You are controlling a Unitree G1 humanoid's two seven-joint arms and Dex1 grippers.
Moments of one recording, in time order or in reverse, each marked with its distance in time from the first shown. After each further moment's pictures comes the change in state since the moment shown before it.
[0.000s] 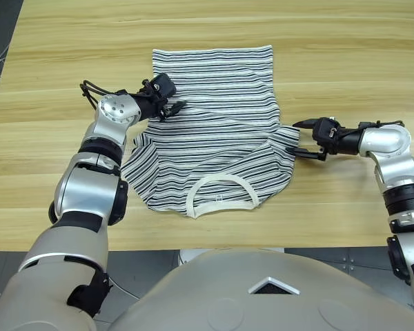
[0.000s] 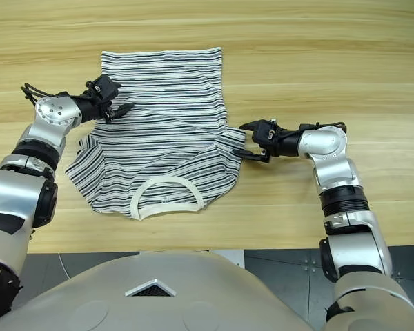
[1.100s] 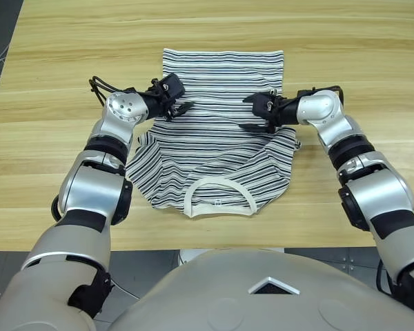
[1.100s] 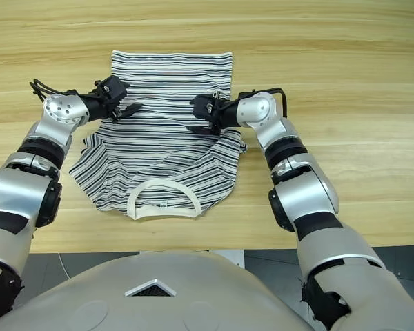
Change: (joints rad) left arm -0.009 -0.026 -0.048 -0.018 -0.002 -0.002 -0.005; right arm -0.425 0.347 0.123 0.504 -0.136 -0.171 -0.132
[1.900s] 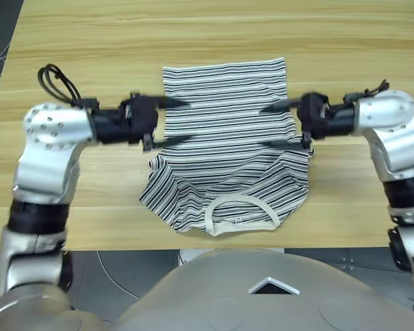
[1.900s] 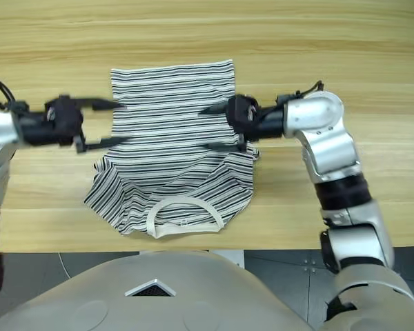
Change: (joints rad) left arm 0.450 0.314 0.180 -1.245 -0.365 0.463 -0.367; right arm 0.287 -0.278 -0.069 -0.865 0.327 0.483 0.187
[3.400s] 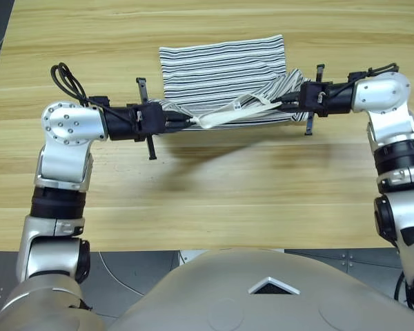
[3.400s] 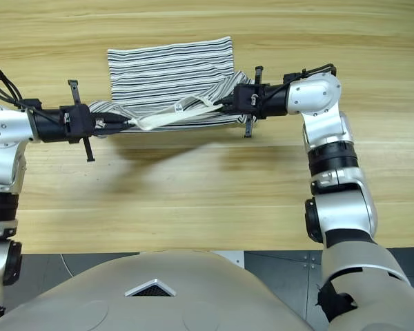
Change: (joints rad) left arm 0.114 0.010 0.032 -0.059 0.067 -0.207 -0.191; right arm -0.095 0.027 -0.080 0.362 -0.247 -0.451 0.137
